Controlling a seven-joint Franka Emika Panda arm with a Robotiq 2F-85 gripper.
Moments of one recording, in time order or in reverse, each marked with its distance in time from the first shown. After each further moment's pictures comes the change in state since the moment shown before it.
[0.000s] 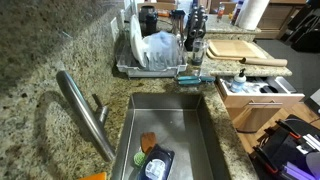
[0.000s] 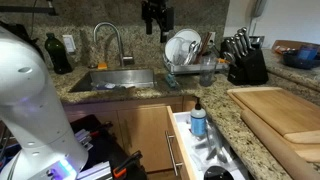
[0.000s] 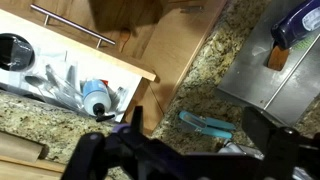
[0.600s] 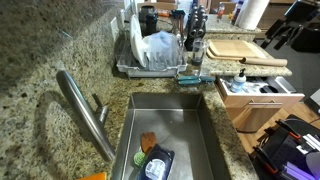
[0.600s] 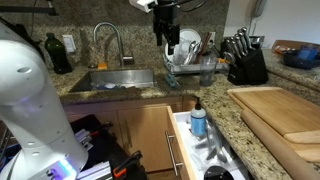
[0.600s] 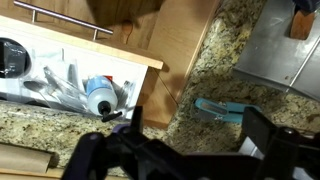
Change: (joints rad) arm -0.009 0.131 0.020 -0.037 0.019 0.200 0.117
